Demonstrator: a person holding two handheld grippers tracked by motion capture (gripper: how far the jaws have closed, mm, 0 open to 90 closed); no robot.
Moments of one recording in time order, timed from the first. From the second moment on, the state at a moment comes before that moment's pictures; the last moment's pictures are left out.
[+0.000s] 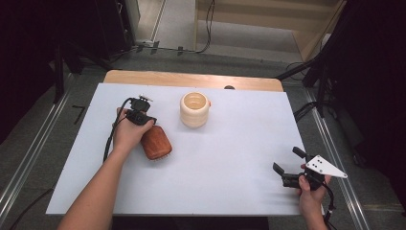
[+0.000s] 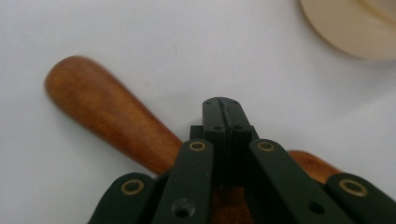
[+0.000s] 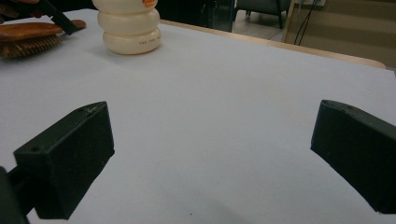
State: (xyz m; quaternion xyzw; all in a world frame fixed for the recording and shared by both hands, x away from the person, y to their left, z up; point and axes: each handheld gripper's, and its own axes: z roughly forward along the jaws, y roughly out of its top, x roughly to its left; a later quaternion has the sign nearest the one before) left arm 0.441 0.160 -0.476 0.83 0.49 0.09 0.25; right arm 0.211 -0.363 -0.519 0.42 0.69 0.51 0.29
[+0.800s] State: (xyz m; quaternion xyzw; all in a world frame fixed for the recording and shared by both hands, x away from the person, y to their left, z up) left arm 0.379 0.226 -0.480 0.83 0.49 0.08 0.26; right arm 0.211 -0.361 -0.519 0.42 0.69 0.51 0.29
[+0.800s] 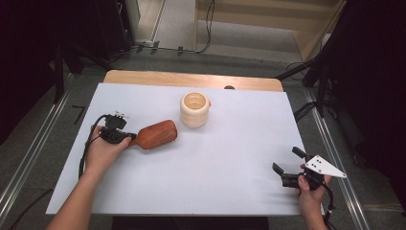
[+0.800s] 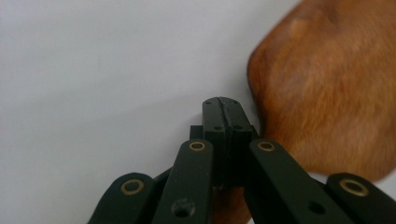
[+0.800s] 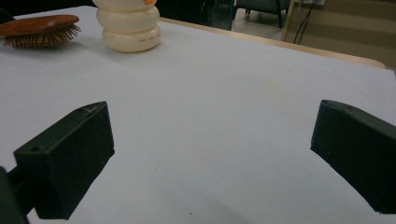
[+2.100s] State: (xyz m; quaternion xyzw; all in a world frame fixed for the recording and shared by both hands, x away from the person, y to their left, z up) left arm 0.339 0.194 -0.476 0.88 0.42 0.10 0.20; right arm 0.212 -0.360 -0.519 0.42 0.70 0.50 0.29
